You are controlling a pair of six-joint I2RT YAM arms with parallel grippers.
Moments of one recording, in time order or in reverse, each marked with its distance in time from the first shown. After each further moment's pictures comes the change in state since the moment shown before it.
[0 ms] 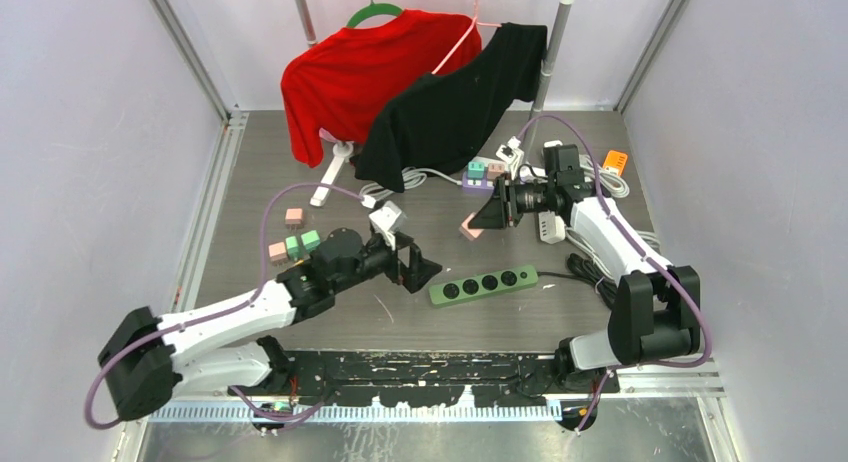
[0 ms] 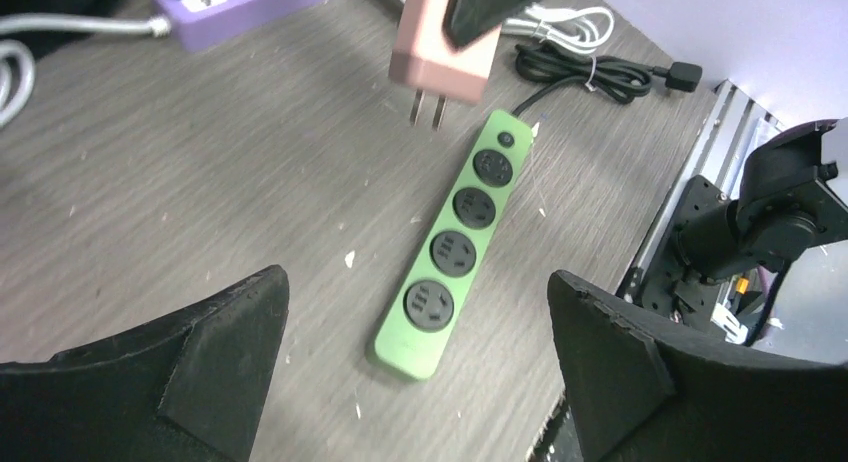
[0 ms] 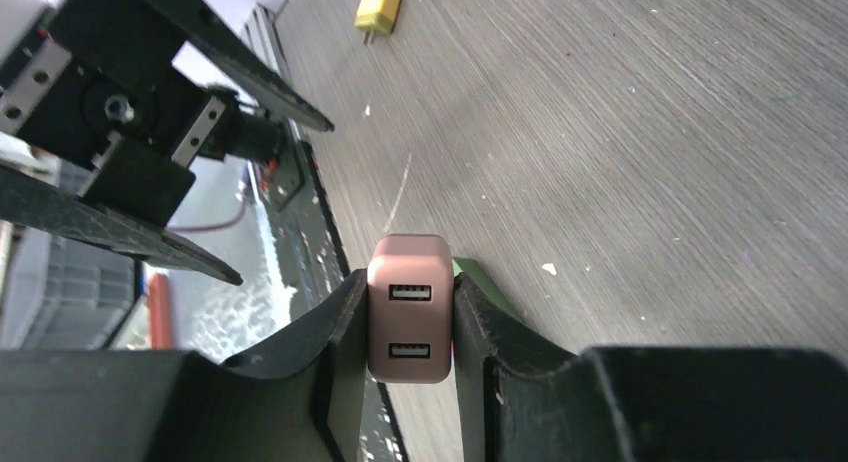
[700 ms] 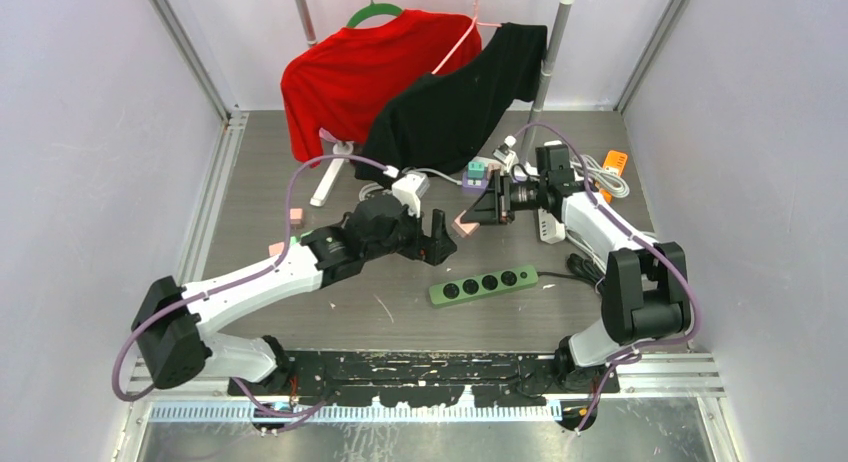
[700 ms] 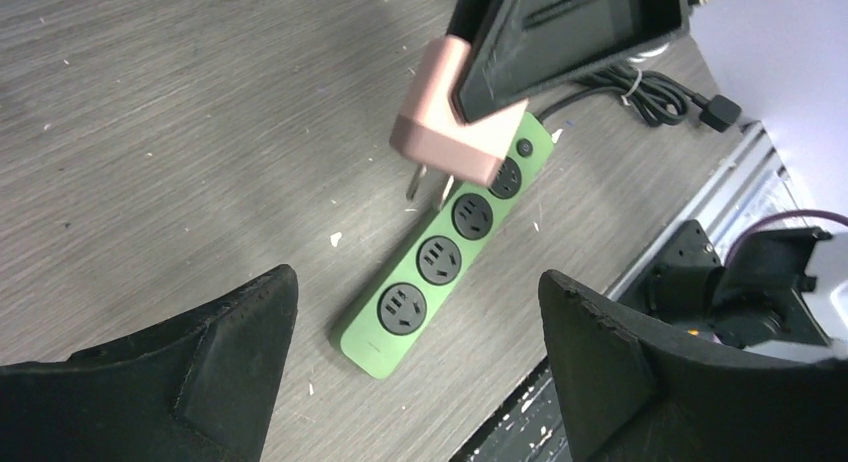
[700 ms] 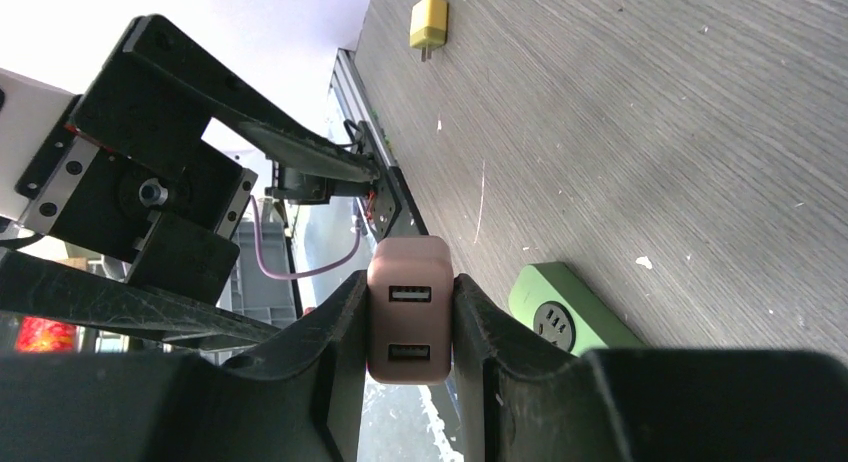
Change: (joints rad) left arm 0.001 0.165 0.371 -0.465 -0.080 -0.228; right arm 0.008 0.104 -0.013 0.177 -0.053 0.468
